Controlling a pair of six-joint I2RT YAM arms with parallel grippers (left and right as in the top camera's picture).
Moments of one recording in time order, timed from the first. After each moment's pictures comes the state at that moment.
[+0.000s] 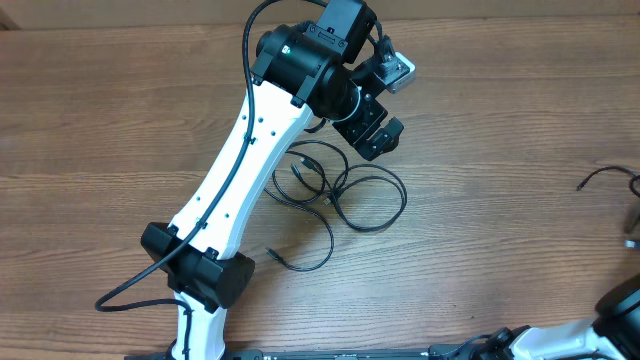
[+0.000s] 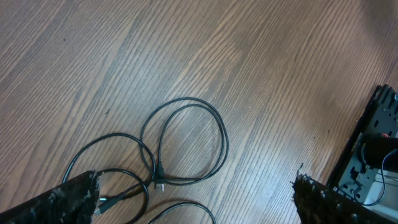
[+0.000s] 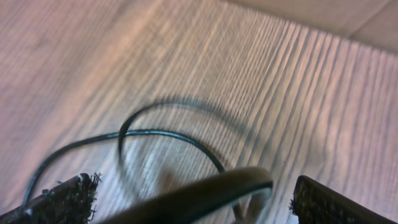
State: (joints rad) left arm -0.57 2.06 2.38 -1.47 0.36 0.26; right arm -0.93 1.76 1.06 -0.18 0.12 0.20
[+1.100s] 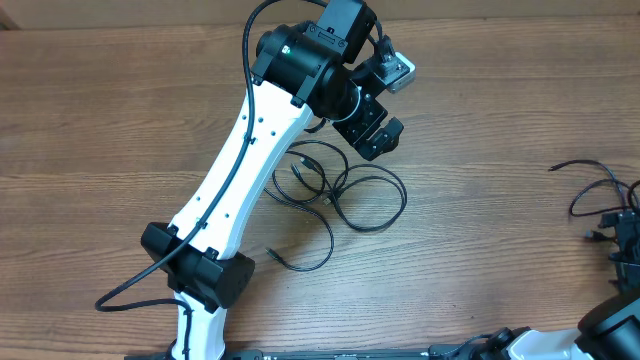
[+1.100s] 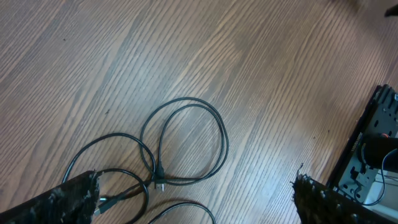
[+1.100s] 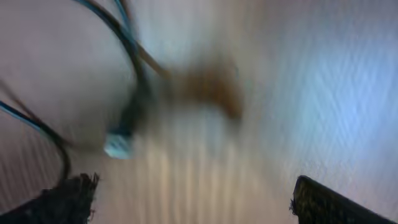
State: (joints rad) left arm -0.57 2.06 2.38 -1.47 0.36 0.26; right arm -0.96 1.65 1.07 -0.91 -0.07 0.54
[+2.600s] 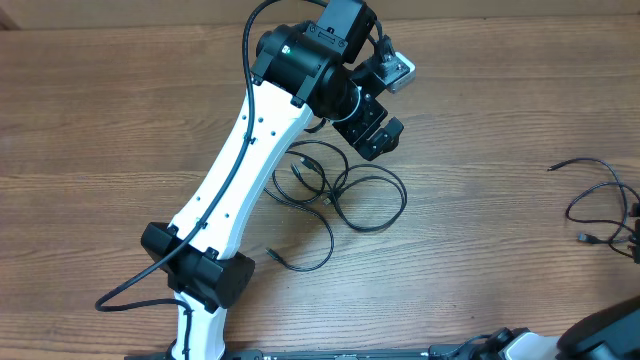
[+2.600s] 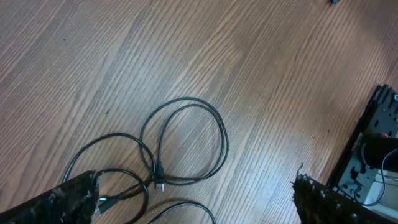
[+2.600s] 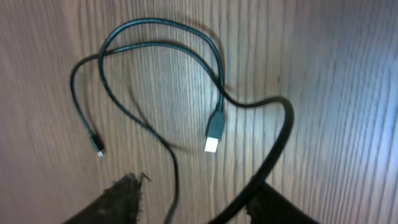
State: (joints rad) left arm -0.57 2.06 2.38 -1.47 0.36 0.26; right arm -0.93 1.54 1.20 -0.95 -0.12 0.69
